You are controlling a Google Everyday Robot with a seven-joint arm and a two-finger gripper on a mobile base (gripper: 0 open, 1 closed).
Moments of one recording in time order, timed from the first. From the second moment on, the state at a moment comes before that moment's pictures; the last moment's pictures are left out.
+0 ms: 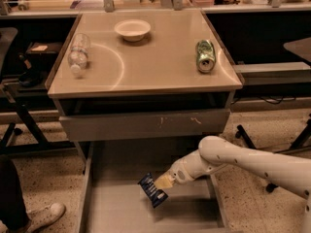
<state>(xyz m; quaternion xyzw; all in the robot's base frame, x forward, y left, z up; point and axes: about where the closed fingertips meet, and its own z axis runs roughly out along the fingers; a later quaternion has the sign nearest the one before) 0.481 -0.020 0.470 -0.37 0.84 0.38 0.14</state>
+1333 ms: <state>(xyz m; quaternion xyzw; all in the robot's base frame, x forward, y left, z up) 0.485 -0.026 0.583 -0.38 0.83 0.37 0.15</state>
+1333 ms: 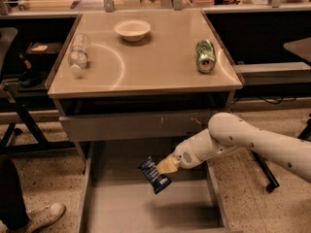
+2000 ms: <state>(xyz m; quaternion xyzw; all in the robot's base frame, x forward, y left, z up) 0.478 -0.023 0.645 -0.40 0.83 0.36 0.18</state>
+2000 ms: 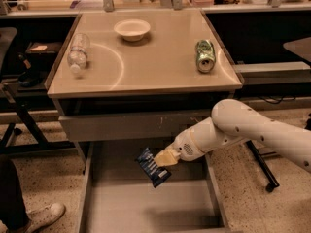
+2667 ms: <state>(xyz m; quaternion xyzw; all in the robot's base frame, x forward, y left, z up) 0.489 -0.010 0.740 -0.43 0.82 0.30 0.23</state>
